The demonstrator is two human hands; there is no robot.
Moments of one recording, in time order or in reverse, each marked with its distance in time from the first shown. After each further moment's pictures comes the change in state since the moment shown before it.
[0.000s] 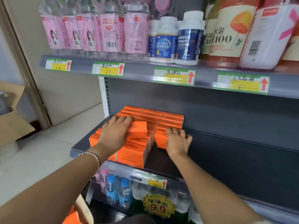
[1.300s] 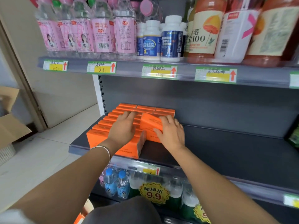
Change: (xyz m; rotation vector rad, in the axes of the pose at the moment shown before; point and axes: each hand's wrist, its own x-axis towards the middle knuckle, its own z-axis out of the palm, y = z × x) left_hand -0.009 0.038 0.000 -0.310 -0.010 0.074; right_hand -0.042 0.008 -0.054 0.149 0.177 -0.197
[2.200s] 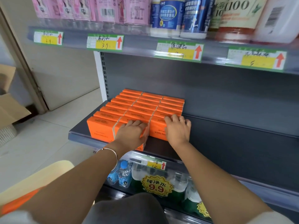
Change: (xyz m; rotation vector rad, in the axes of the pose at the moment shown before) left_hand -0.010 -0.016 0.050 0.231 -0.306 -0.009; right_hand 0.016 0.015 0.066 -0.281 -0.137 0.013
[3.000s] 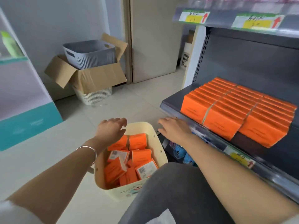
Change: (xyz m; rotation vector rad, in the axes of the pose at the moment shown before) left_hand -0.289 -0.207 -0.006 0.134 0.024 -0.628; right_hand -0.087 -0.263 -0.029 0.183 -0.313 -0.851
